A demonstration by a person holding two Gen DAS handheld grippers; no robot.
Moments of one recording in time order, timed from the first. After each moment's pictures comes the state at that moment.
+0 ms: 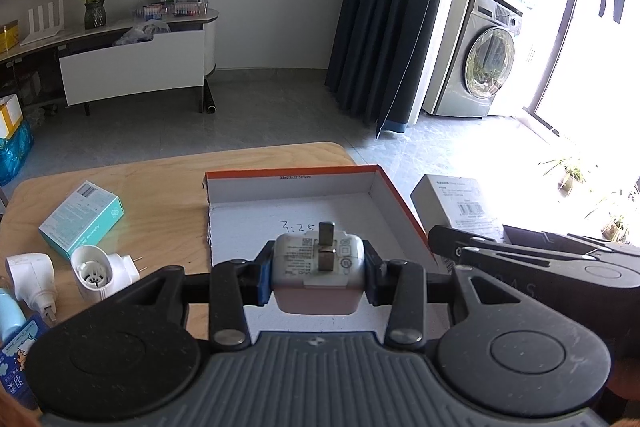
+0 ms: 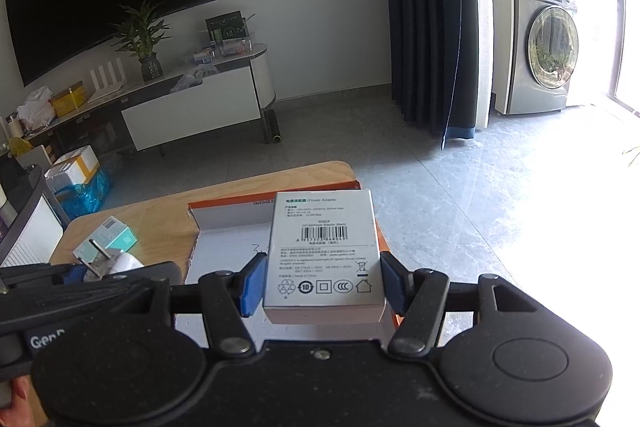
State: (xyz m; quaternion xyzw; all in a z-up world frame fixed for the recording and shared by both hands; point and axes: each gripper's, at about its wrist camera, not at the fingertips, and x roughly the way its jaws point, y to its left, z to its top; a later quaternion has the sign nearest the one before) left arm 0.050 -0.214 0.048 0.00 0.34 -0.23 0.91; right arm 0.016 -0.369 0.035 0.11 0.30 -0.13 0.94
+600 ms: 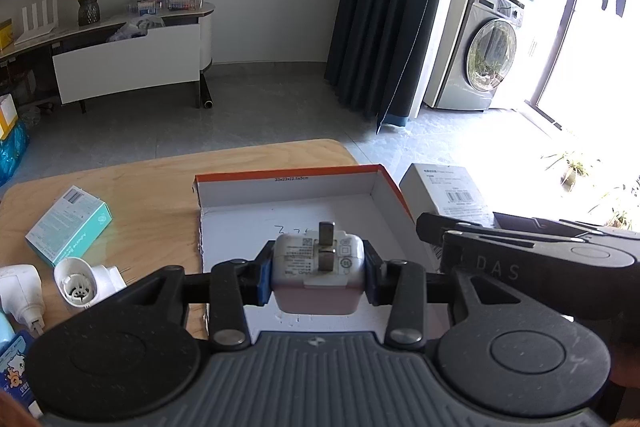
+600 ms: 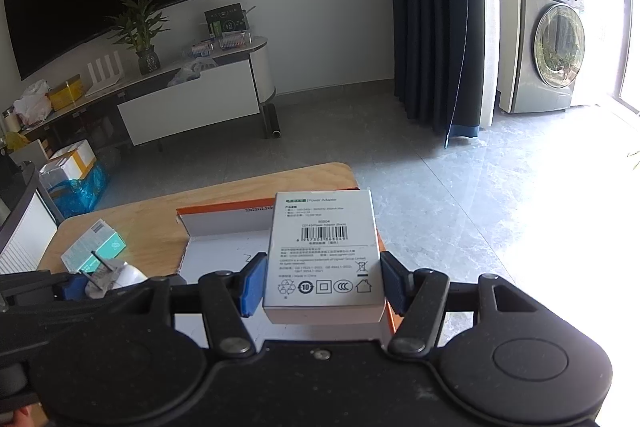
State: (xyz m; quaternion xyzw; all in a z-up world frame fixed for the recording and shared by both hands) left arm 0.065 -0.225 0.042 0.01 0.35 -0.23 0.91; right arm 0.045 -0.382 0.029 0.11 0.31 -0.13 0.94
